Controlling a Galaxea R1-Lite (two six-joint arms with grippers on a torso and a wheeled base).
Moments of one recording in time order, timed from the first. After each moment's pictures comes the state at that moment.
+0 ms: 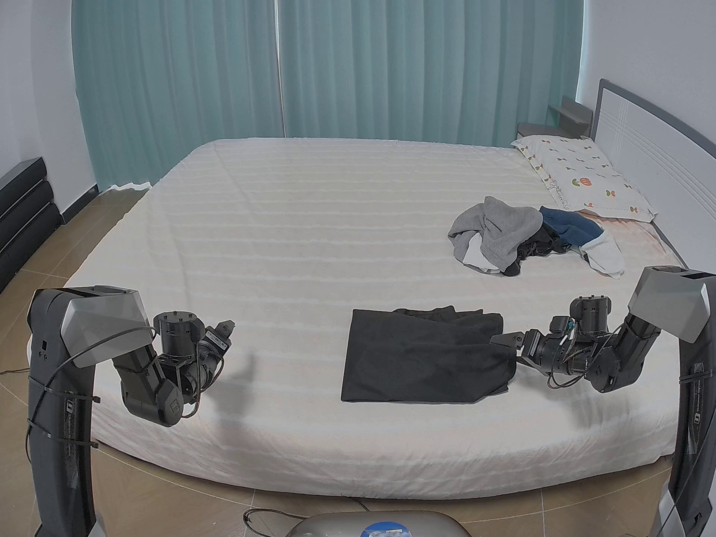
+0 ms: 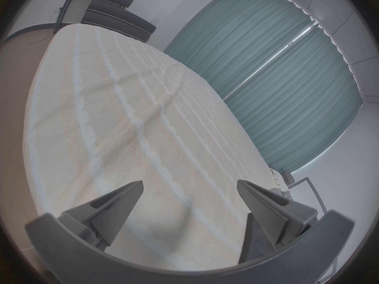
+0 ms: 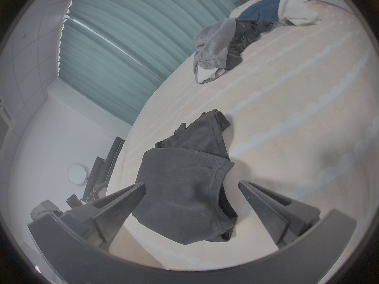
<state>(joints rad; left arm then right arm) -0.11 2.48 -0.83 -1.20 0.14 -0.96 0.04 2.43 -0.90 -0.97 0.49 0.57</state>
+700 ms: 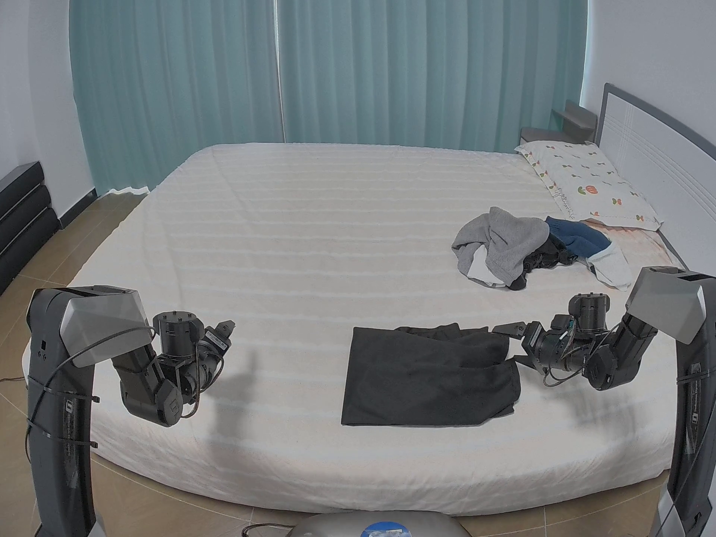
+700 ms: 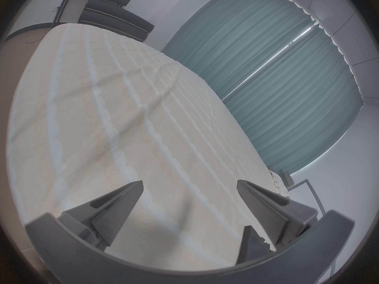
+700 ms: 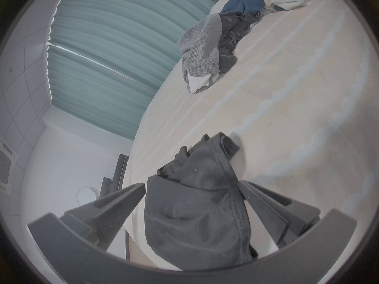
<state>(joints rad) -0.11 2.48 -0.82 -1.20 0.13 -0.96 0.03 2.46 -0.94 -0.98 0.49 0.76</state>
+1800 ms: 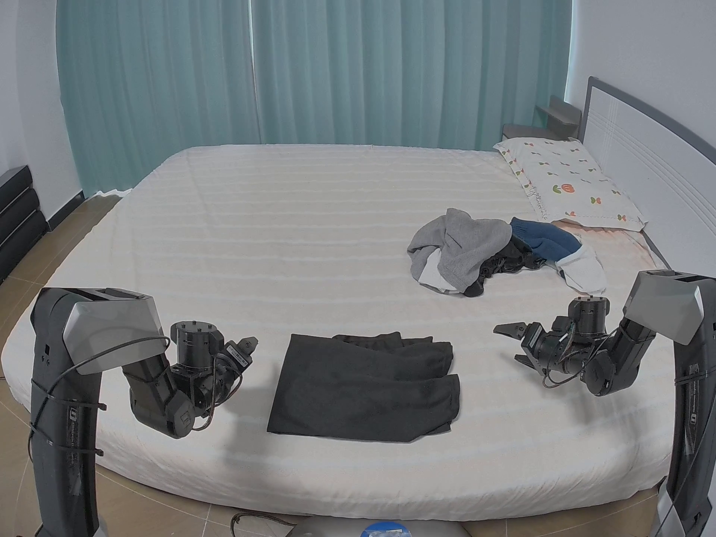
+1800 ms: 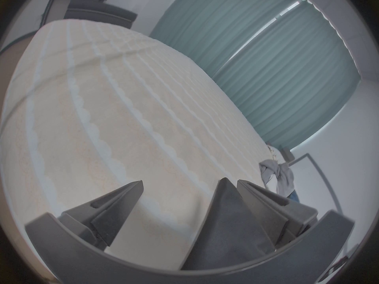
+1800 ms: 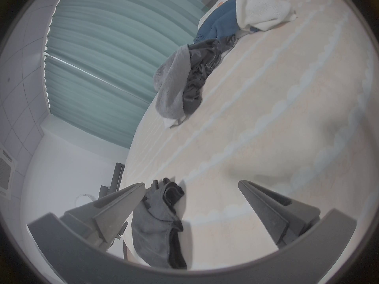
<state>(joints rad) -0.20 2.45 -0.76 -1.17 0.13 -0.90 0.04 2.46 -0.91 -1.05 0.43 0.79</state>
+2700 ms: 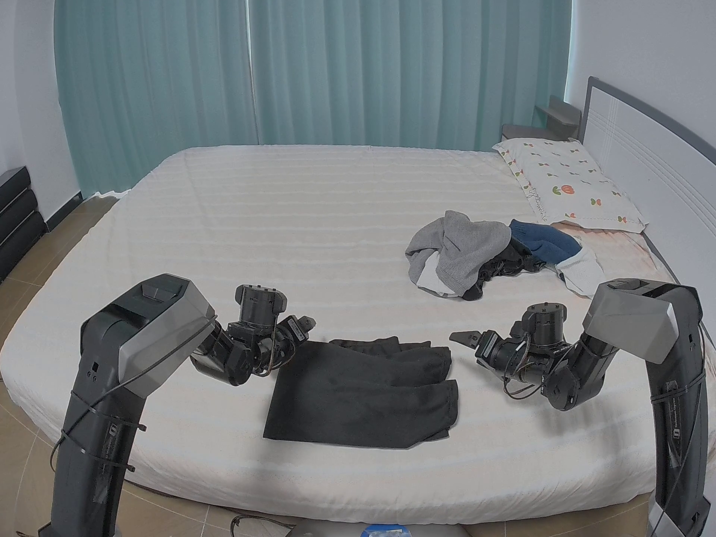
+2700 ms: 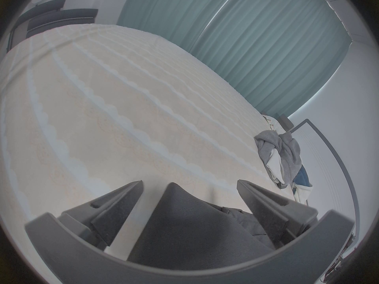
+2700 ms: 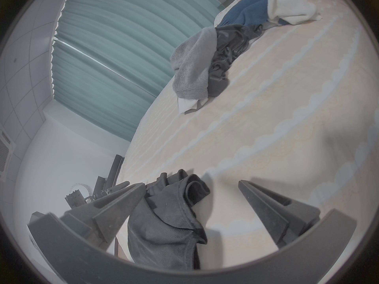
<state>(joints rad) -0.30 2.62 -1.43 -0.59 0.06 -0.78 0.22 2.52 -0.97 -1.09 0.28 0.80</state>
